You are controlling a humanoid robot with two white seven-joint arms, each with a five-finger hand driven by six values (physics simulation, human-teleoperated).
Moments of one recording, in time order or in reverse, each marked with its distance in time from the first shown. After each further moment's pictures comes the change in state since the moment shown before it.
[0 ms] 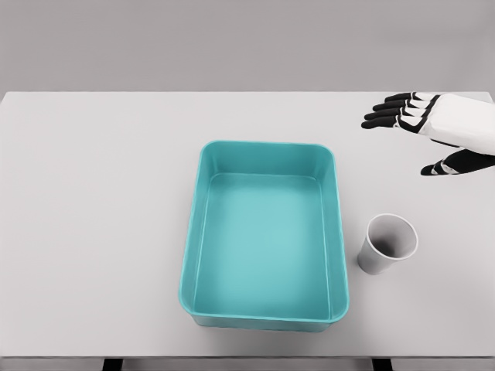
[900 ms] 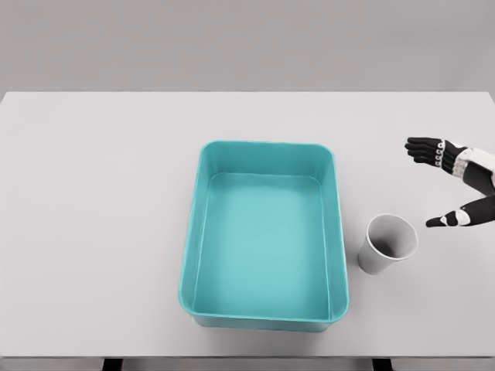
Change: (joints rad) left arm 0.000 0.000 0.000 0.000 0.000 0.000 0.000; right arm 0.486 0.039 -0.218 0.020 -0.663 0.474 0.004
